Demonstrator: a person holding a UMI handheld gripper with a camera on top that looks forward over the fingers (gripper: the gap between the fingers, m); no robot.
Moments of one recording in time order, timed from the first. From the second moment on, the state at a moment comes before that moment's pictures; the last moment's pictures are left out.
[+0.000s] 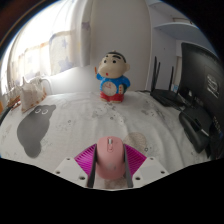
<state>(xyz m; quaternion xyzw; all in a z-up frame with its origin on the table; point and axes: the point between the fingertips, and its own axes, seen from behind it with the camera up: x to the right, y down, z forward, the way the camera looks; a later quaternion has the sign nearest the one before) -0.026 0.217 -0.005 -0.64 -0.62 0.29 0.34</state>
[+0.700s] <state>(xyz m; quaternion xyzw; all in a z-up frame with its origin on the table) -0.142 -0.080 0.064 -0.59 -0.63 0.38 0.31</state>
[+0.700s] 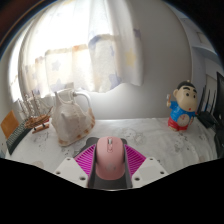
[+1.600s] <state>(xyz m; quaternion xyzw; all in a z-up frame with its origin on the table) 0.062 -0.071 0.163 -0.66 -0.63 0.27 0.32</state>
